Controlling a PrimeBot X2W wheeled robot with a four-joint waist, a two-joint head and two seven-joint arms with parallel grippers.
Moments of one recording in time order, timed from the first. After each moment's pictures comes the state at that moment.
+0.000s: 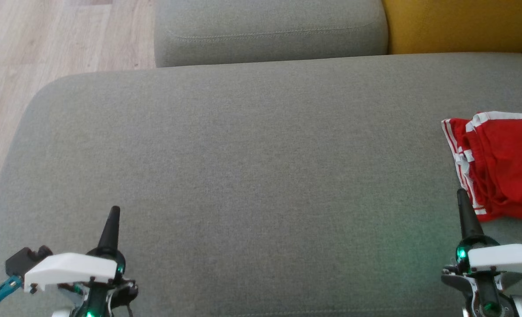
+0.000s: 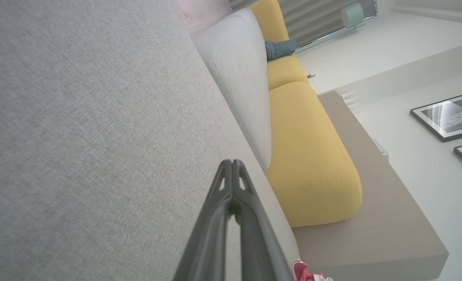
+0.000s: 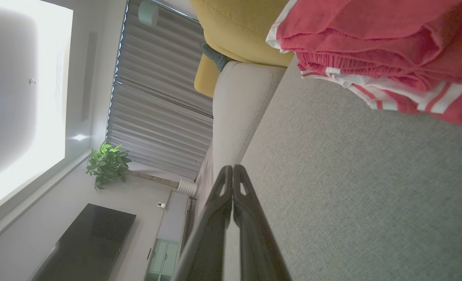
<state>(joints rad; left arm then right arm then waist) -0.01 0.09 -0.05 0.26 -1.22 -0.05 0.01 0.02 -0.05 -0.08 0.18 1.22 0.13 0.09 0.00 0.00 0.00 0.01</state>
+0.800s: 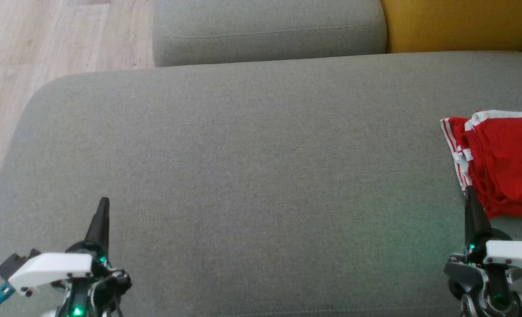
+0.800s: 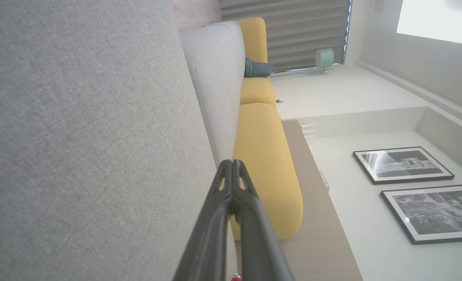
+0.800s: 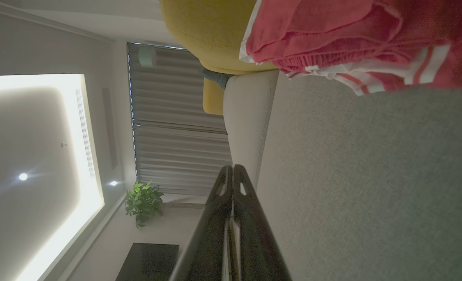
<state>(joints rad) -0.03 0.06 0.02 0.27 -1.48 -0.10 0.07 -0.03 -0.05 -0.10 0.24 1.48 0.13 0.09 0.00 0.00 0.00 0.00</state>
